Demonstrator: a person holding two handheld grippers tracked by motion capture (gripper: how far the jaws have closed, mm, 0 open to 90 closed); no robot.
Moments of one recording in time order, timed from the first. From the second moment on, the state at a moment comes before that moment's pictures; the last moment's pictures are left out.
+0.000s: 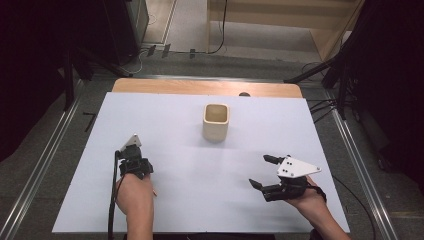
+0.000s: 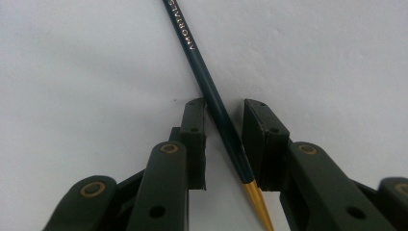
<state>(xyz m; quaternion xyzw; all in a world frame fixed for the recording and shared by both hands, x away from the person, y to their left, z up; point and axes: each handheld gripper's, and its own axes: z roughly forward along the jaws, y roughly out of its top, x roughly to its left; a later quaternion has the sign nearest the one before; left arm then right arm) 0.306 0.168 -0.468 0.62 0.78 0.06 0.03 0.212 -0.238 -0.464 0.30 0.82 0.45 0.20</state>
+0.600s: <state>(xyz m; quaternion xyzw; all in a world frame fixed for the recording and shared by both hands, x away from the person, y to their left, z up) 0.304 0.168 -0.468 0.63 0.77 0.07 0.04 0.212 -0.240 -0.465 0.30 0.82 0.44 0.20</state>
